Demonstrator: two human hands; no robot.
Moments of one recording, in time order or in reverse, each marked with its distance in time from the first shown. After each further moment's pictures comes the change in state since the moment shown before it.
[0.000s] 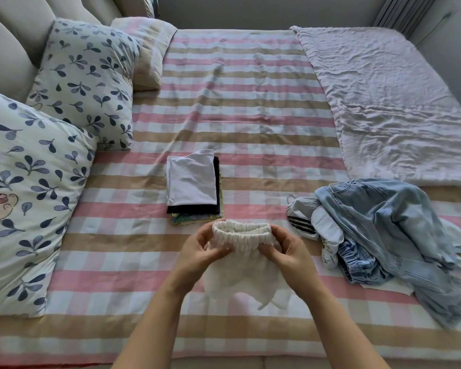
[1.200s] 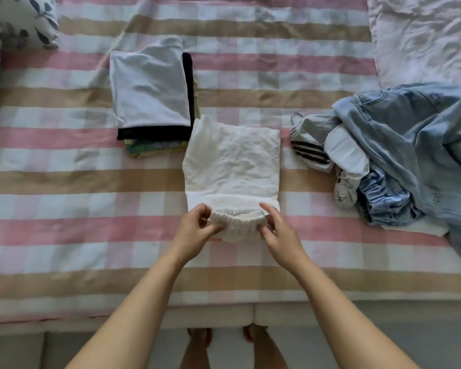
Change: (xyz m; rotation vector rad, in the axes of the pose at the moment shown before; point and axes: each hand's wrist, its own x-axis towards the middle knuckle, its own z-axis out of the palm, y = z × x) left_hand 0.057 -0.226 0.003 0.478 0.052 -0.159; right_hand 0.008 0.228 -0.060 -0.624 0.049 0.317
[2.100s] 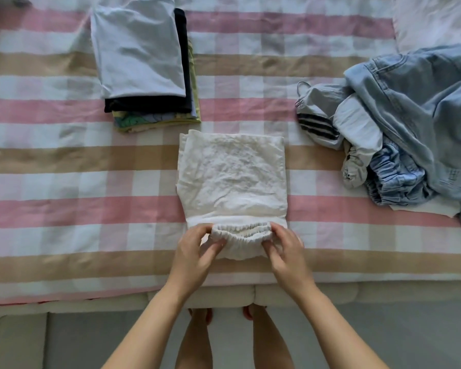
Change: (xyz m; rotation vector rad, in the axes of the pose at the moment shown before) left_hand -0.063 -0.035 0.025 0.119 0.082 0.157; right_hand -0.053 0.038 0.025 -0.079 0.141 -0.097
